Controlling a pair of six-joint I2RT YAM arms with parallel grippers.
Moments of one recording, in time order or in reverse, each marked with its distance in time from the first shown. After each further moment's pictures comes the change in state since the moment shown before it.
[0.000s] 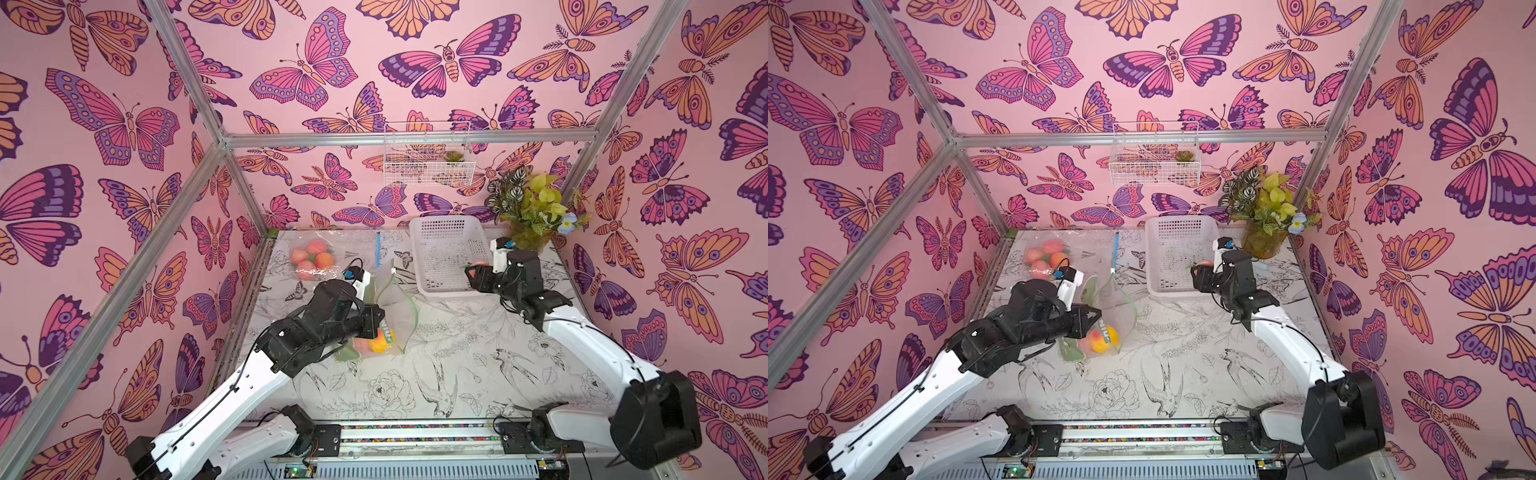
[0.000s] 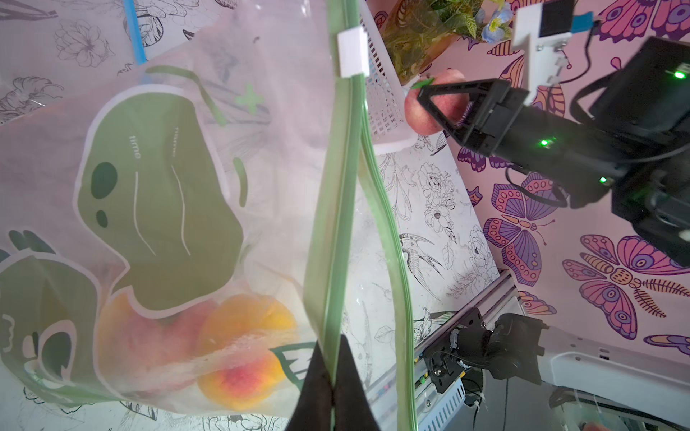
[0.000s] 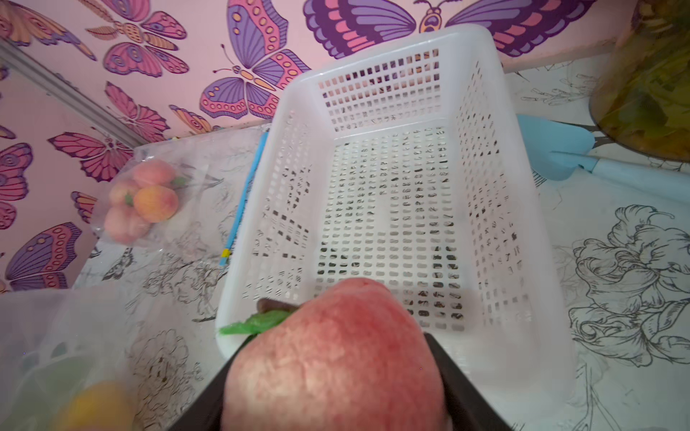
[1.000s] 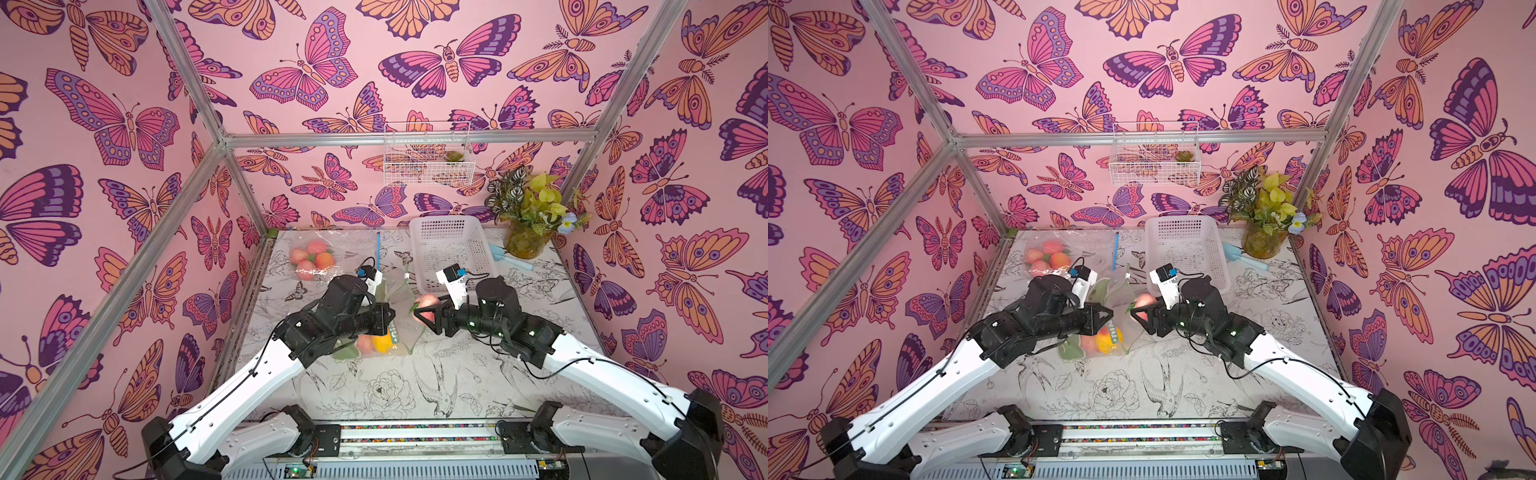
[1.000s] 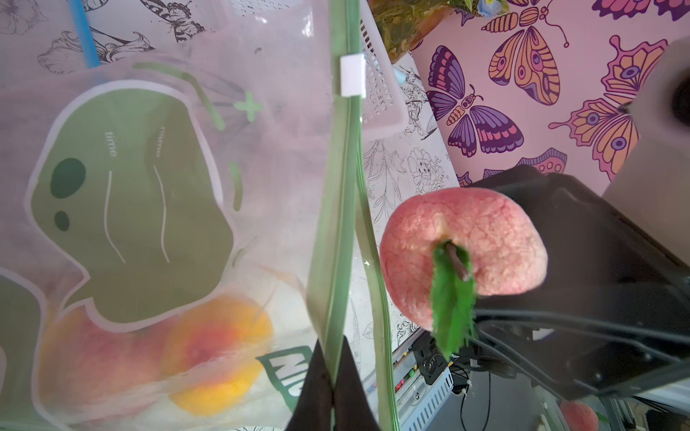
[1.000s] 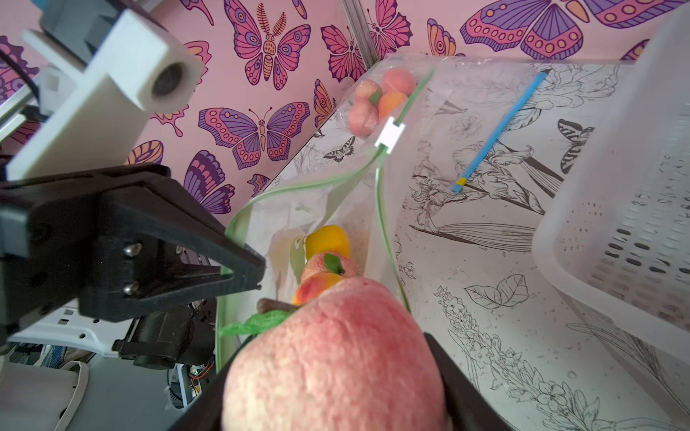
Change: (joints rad) left arm 0.000 0.081 -0.013 0.075 0.080 -0.005; right arm 0.485 -0.101 0.019 -0.003 -0.138 0.025
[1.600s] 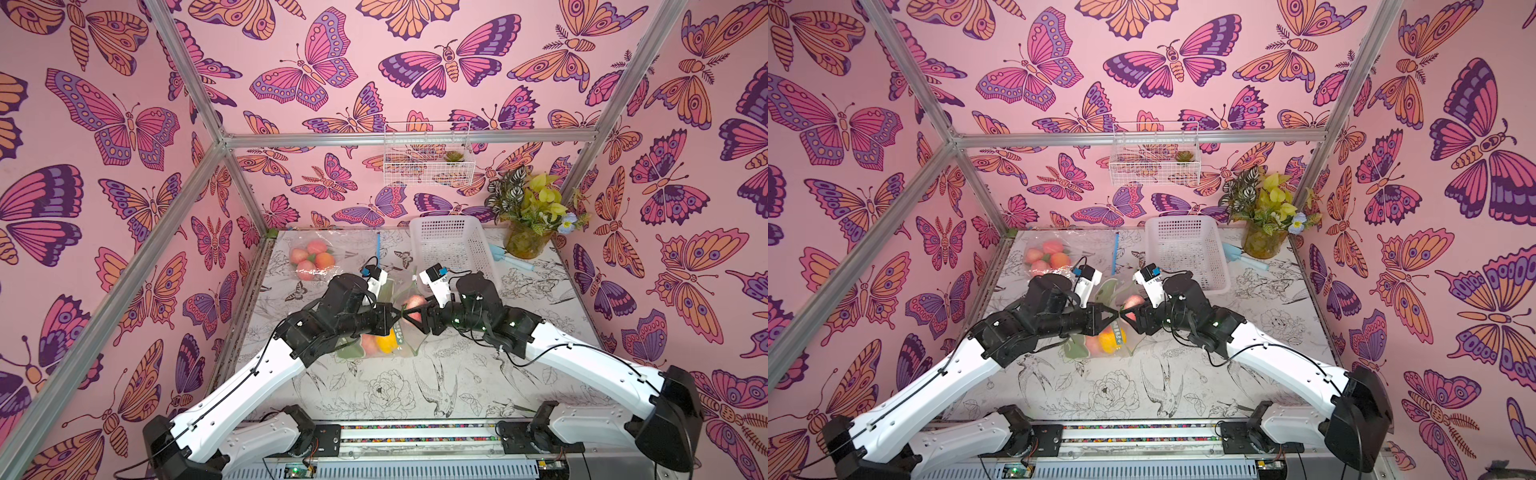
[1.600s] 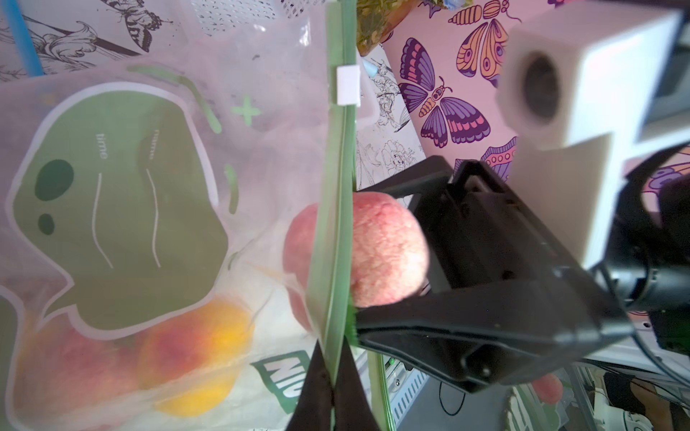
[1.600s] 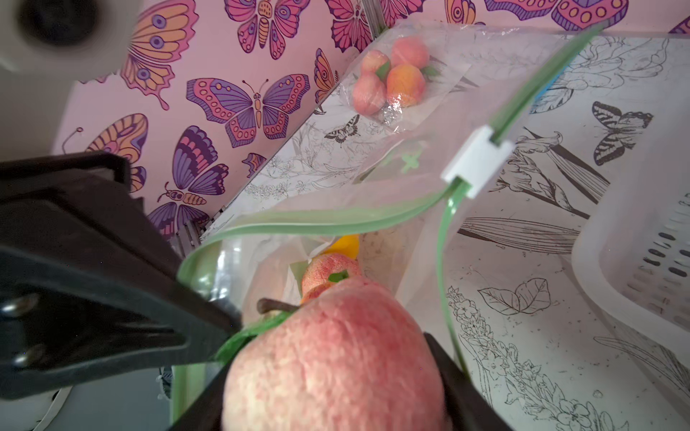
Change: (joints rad) left arm 0.000 0.006 0.000 0.049 0.090 0.004; right arm 0.029 0.151 0.078 -0.027 0.017 -0.027
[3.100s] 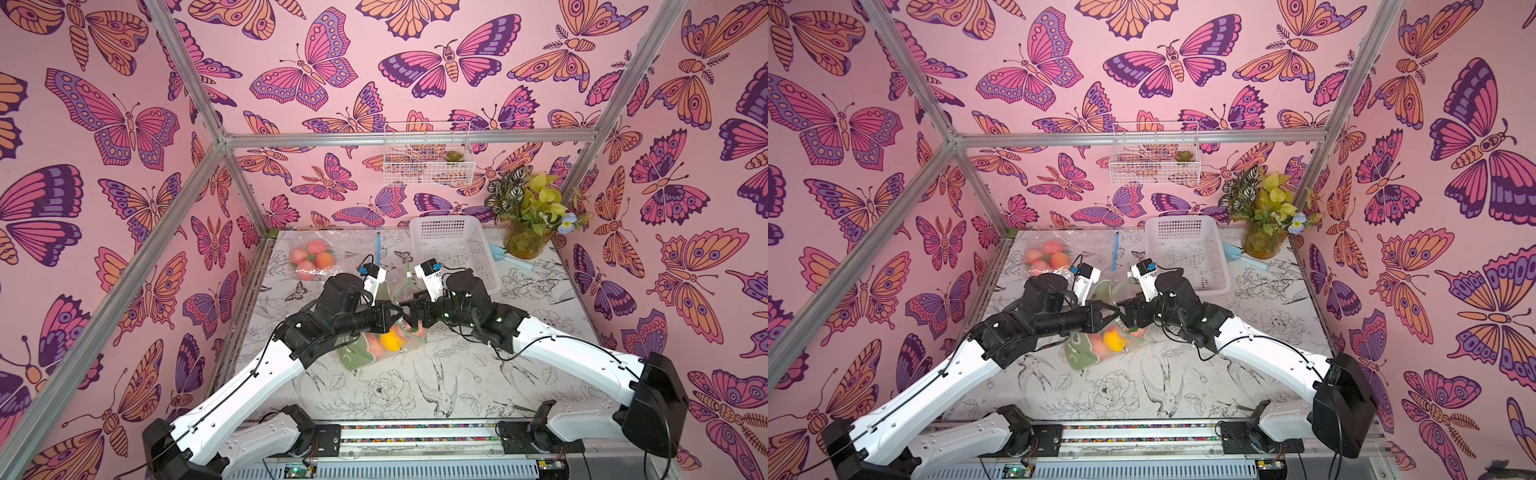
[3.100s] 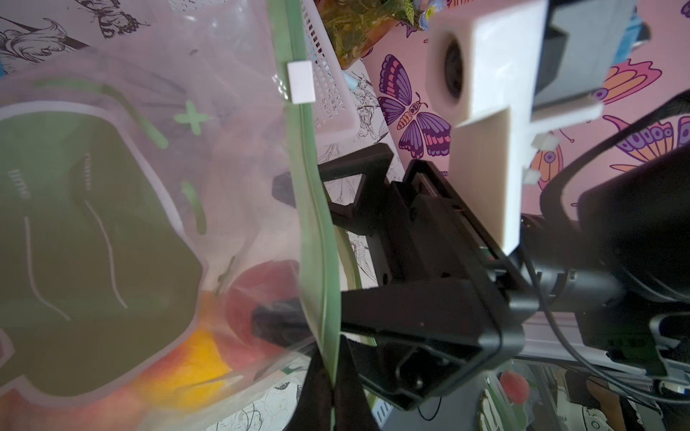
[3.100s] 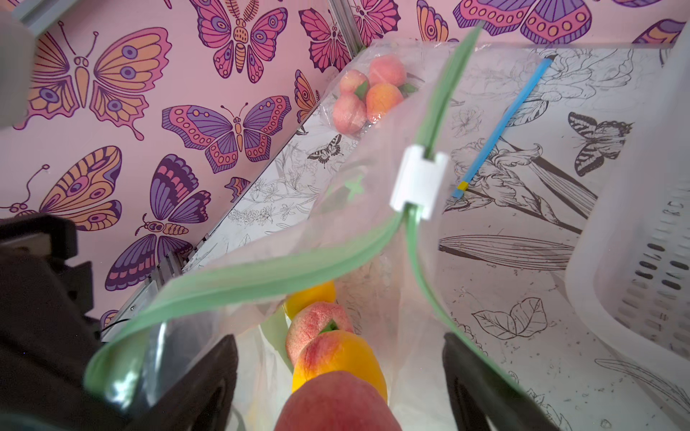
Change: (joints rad) left arm 0.033 -0.023 -0.037 0.073 0.052 -0.048; right arm 0.014 0.050 0.017 0.096 0.076 0.042
